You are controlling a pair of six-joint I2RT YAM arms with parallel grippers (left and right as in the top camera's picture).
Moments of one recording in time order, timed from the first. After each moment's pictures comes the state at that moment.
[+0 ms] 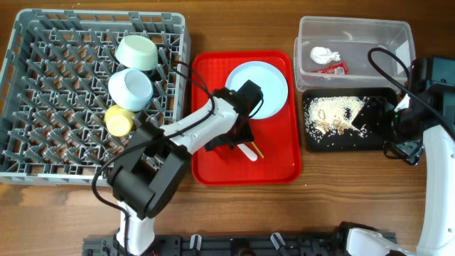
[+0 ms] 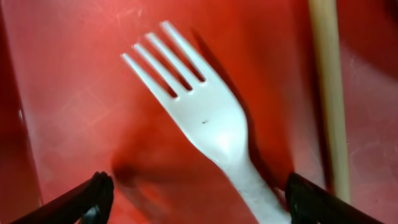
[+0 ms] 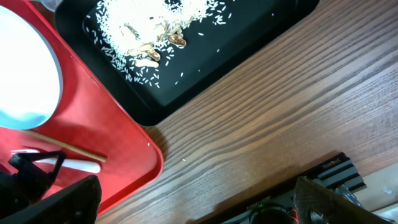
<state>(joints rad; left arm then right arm) -0.69 2.02 1.35 -0.92 -0.04 -0.90 -0.20 1.34 1.42 -1.51 -0.03 0.43</state>
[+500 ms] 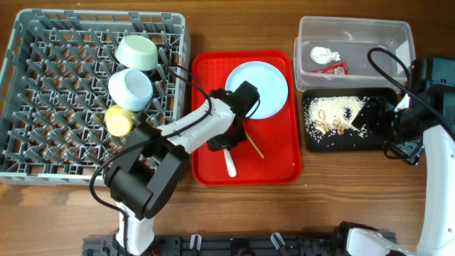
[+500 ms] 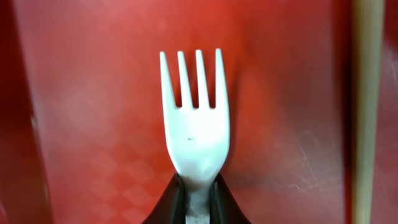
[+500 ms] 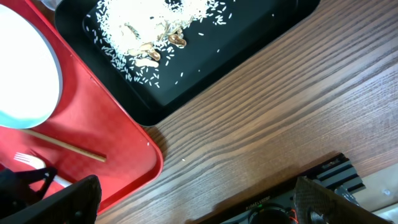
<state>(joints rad) -0.67 2.01 1.33 -0.92 -0.01 -0.91 -0.20 1.34 1.42 -1.51 -0.03 0.42</state>
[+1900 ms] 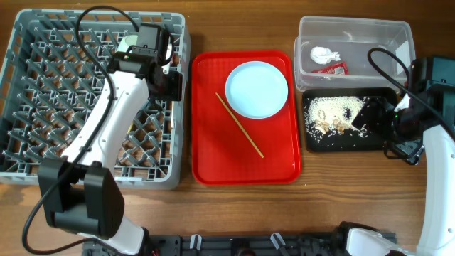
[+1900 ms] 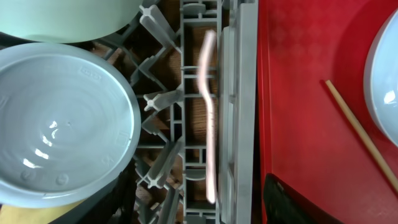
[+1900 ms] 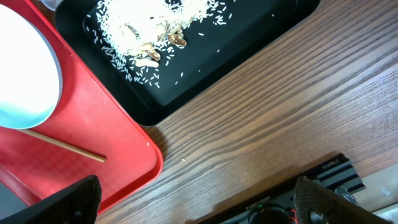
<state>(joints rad) -0.20 1.74 1.44 -0.94 -0.09 -0.13 -0.20 1.34 1.42 -1.51 -0.03 0.42</state>
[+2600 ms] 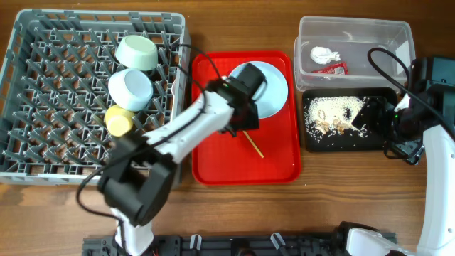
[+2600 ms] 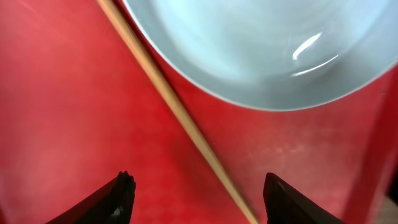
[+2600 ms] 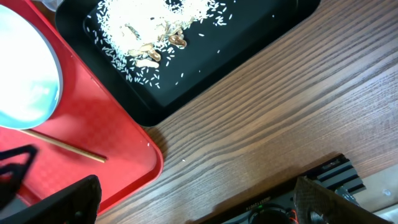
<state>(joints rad) -0.70 1.96 1.43 -0.84 0.03 -0.75 -0.20 1.34 1.42 -1.51 -0.03 0.42</state>
